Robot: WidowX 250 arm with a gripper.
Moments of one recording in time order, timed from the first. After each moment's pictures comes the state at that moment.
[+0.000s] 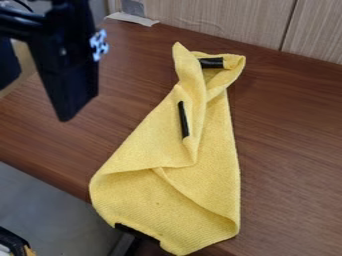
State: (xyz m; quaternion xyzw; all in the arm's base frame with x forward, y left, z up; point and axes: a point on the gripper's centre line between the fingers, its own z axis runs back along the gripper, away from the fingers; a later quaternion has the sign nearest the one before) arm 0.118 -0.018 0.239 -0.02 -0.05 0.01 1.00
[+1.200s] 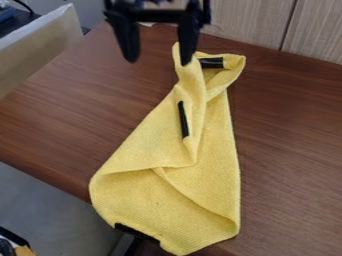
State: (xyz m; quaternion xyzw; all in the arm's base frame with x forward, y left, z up) arm 0.282 -0.005 0.161 -0.04 0.00 0.13 0.99
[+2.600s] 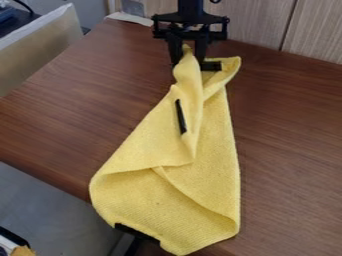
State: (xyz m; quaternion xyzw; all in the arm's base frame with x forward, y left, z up) arm 0.395 0.013 0.085 -0.01 0.00 0.15 0.99
